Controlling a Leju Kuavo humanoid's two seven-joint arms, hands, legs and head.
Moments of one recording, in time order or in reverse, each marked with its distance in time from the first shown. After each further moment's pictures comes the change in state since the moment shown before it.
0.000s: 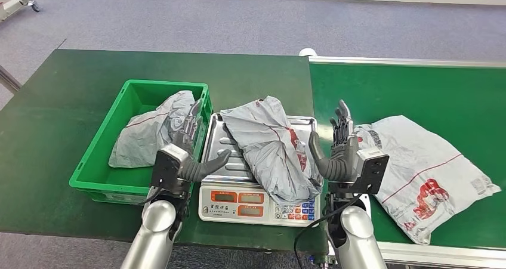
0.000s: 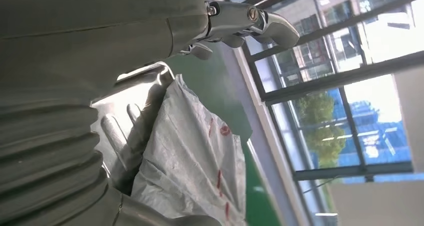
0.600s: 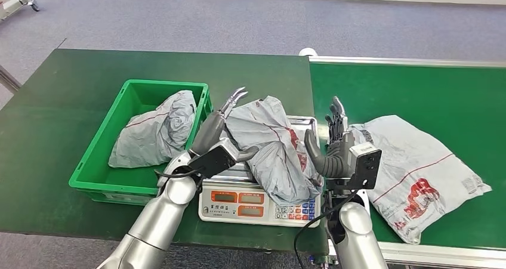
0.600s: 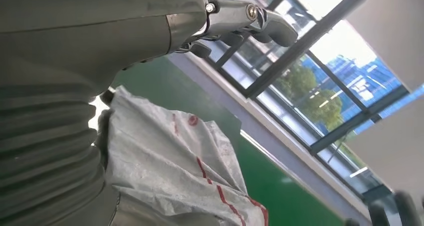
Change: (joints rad) left arm -0.241 0.042 -0.115 0.228 -0.275 -0.004 -0.073; right arm -0.024 -0.003 0.010 0.015 0.018 0.027 0.015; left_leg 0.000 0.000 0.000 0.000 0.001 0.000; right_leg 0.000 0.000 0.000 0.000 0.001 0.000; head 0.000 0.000
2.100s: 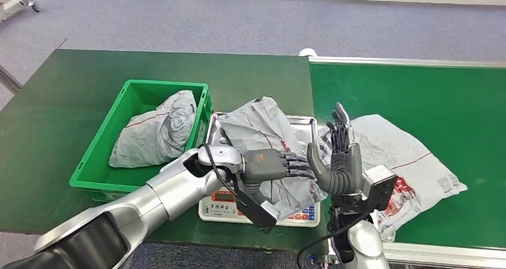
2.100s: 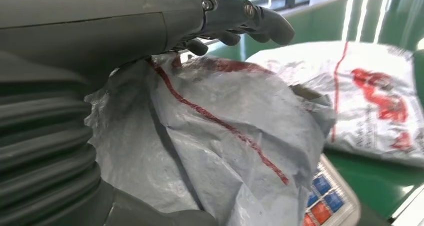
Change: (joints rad) left arm -0.405 0.119 -0.761 0.374 -0.094 -0.171 -0.159; right arm 0.115 -0.032 0.027 -0.189 -0.011 0.064 -0.017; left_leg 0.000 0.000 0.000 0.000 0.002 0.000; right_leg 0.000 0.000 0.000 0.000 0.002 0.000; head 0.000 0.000
